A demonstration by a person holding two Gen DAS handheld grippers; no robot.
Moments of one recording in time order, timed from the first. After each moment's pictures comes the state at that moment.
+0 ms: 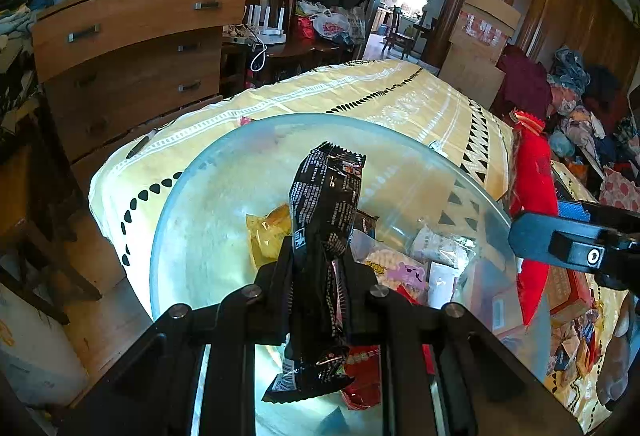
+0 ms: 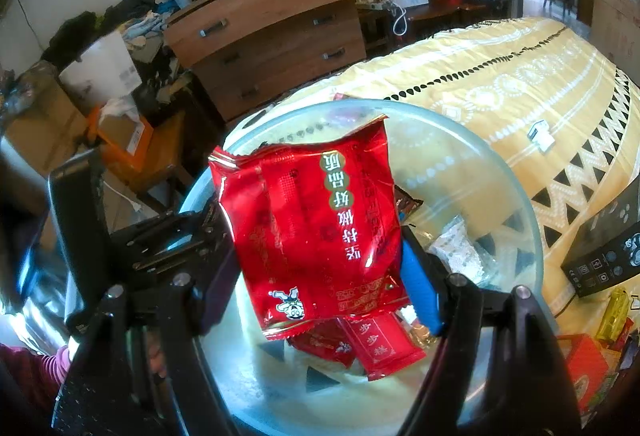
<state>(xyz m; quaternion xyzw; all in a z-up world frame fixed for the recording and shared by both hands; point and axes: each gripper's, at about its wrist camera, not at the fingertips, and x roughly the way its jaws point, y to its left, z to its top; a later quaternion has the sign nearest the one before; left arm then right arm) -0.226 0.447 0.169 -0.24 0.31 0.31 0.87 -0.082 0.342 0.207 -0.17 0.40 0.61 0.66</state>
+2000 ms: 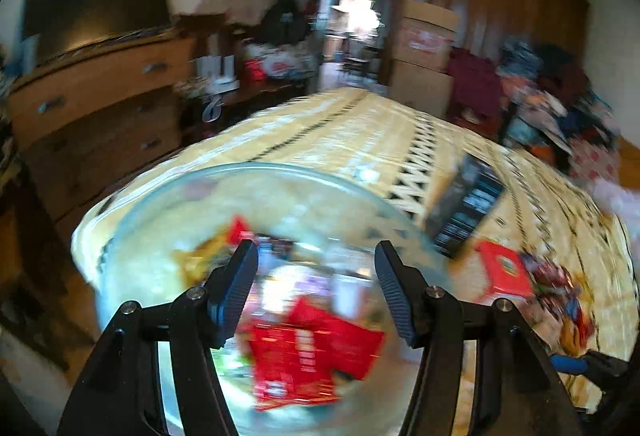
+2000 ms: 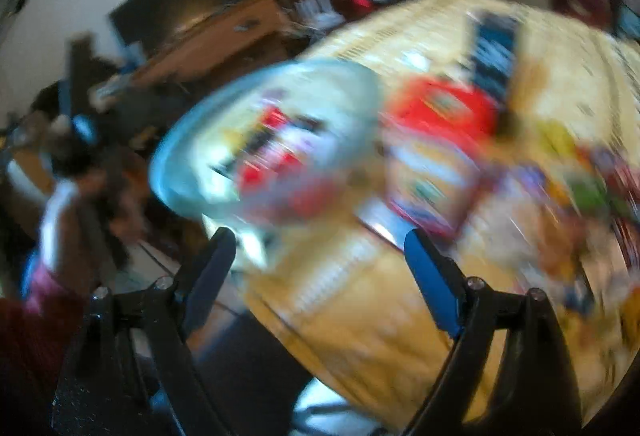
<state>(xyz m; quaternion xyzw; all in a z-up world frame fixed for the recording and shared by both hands) -0.196 0.330 0.227 -0.15 0.27 0.25 0.92 -0.090 0.092 0.147 -0.05 0.41 0.51 0.75</state>
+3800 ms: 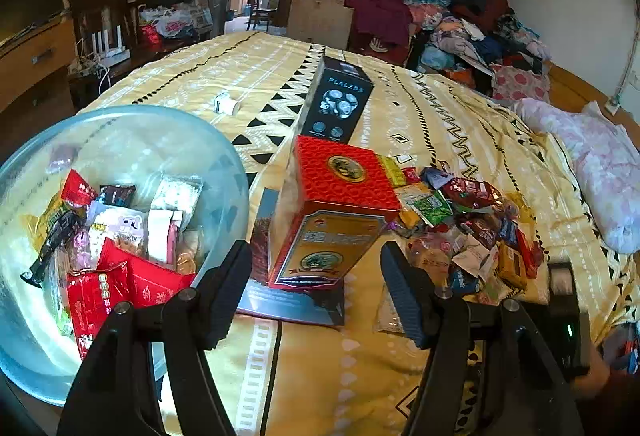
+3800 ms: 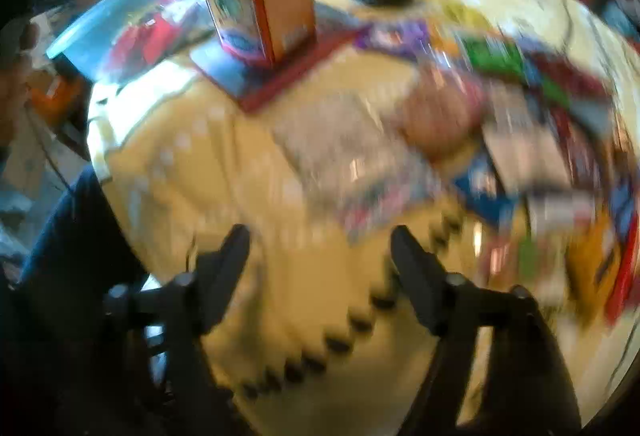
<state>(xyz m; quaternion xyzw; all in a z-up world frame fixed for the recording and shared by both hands) -0.116 0.209 0.181 -0.14 0.35 0.10 0.92 -0.033 0.003 0.044 -0.20 0.45 0.47 0.73</state>
